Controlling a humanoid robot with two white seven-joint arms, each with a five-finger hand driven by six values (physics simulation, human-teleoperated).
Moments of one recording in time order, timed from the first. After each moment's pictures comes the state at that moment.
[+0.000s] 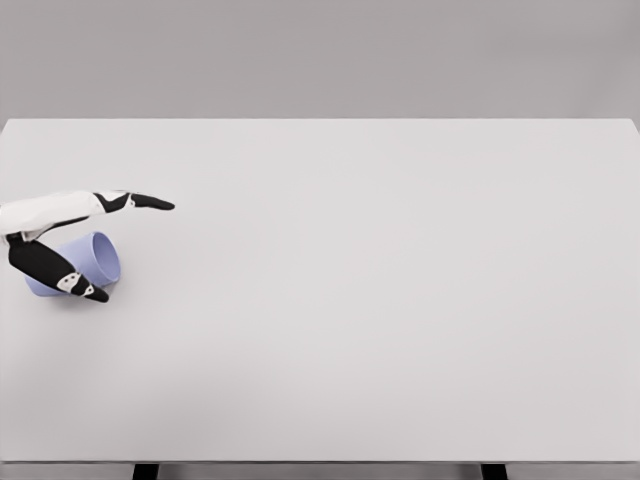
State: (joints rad) left arm -0.76 1.33 -1.04 -1.77 0.52 -0.46 -0.42; right arm -0.10 0.00 -0.33 0.30 -0.75 -0.19 0.61
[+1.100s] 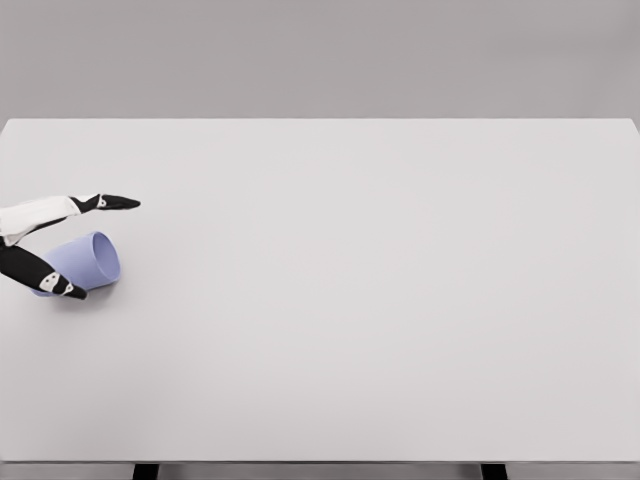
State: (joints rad) left arm -0.65 1.38 -0.99 -1.77 0.45 -0.29 -0.30; right arm -0.10 0.00 -0.33 0.30 -0.75 -0.19 0.61
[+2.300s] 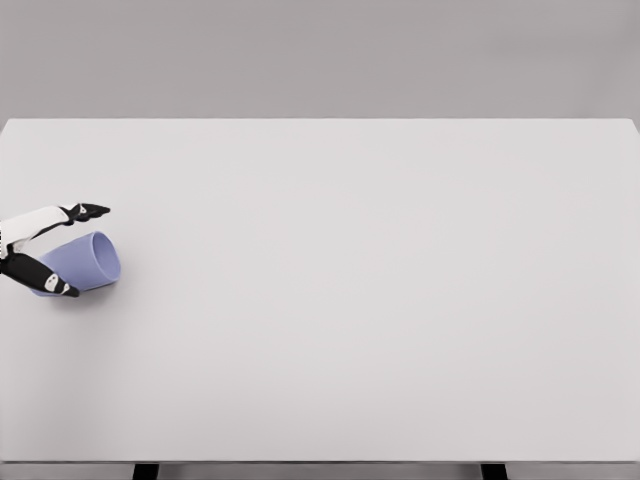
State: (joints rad) left arm -0.57 1.30 -0.95 -1.77 0.39 0.15 -0.17; right arm -0.10 0.00 -0.33 0.30 -0.75 -0.19 0.61
